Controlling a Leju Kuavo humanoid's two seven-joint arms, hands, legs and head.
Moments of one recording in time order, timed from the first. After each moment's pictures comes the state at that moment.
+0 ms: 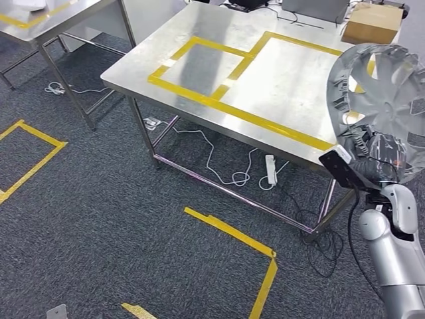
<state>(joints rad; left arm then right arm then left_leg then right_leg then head) -0.10 -0.14 0.99 -0.28 -0.39 0.34 -0.60 -0.35 -0.29 0.10 -1.39 1.02 -0.36 -0.09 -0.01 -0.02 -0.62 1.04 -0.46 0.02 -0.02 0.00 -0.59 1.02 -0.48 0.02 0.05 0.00</state>
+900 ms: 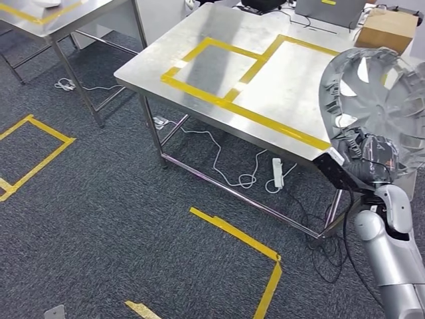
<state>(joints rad) -0.10 -0.15 0.99 -0.28 -0.39 0.35 -0.60 -0.35 -0.30 0.12 -1.37 1.03 -0.36 -0.08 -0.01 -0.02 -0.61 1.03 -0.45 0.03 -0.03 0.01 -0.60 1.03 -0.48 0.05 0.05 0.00</state>
